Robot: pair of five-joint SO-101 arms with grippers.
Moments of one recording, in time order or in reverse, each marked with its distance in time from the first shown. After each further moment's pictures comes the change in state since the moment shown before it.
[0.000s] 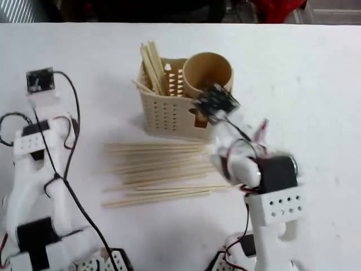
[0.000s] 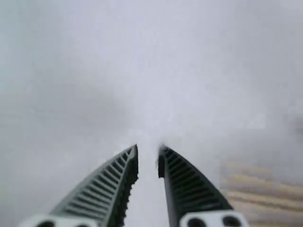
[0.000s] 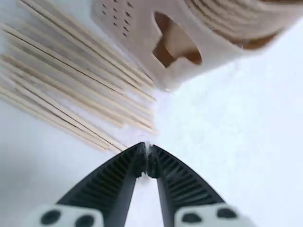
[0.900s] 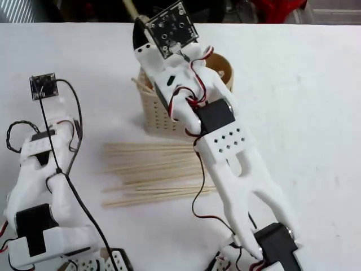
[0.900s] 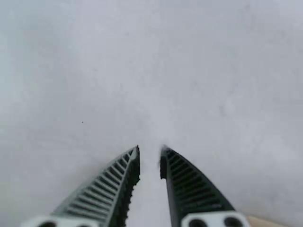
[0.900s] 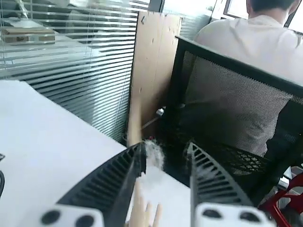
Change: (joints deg) left arm -0.9 6.7 7.3 -20.0 1.5; right arm -19.5 36.2 -31.2 -60.0 -16.1
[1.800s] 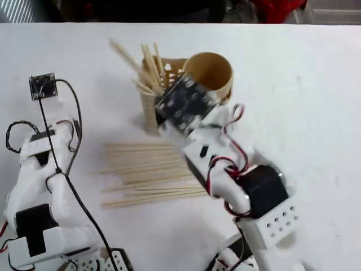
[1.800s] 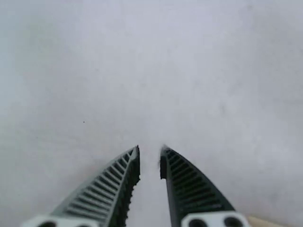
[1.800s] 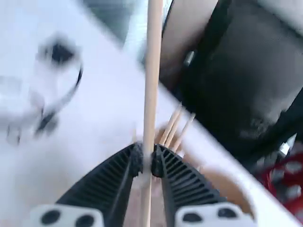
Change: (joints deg) left arm -0.3 0.0 0.0 0.0 0.0; right arm -4.5 -29.2 8.0 30.9 7.7
